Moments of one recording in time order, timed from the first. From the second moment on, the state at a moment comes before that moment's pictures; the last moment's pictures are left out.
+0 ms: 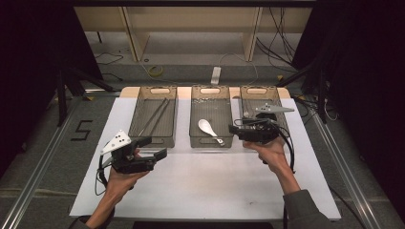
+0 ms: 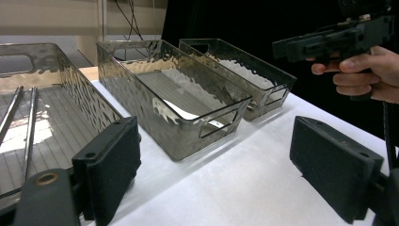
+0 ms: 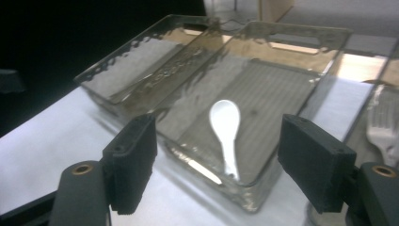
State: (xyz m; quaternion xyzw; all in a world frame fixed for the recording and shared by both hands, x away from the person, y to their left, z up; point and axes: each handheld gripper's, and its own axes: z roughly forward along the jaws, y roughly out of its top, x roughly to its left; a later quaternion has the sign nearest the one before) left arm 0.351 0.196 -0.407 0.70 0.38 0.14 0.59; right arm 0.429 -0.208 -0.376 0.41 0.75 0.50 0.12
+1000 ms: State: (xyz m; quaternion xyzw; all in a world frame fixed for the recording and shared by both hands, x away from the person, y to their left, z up) left arm 0.351 0.195 -0.407 0.70 0.37 0.13 0.59; right arm 0.374 -0.215 -0.387 0.37 0.75 0.54 0.14
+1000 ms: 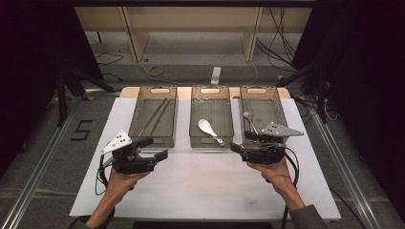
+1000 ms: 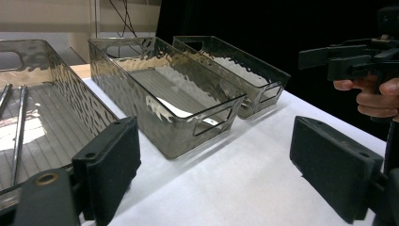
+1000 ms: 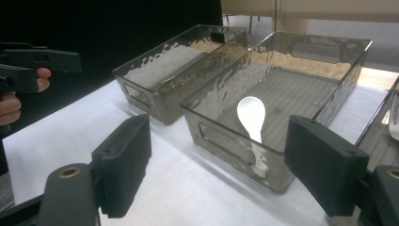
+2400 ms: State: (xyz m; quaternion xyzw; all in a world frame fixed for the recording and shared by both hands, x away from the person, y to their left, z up) left arm 0.350 0.193 -0.408 0.71 0.36 0.12 0.59; right arm 0.320 -0.241 -0.427 0.37 0.74 0.54 0.17
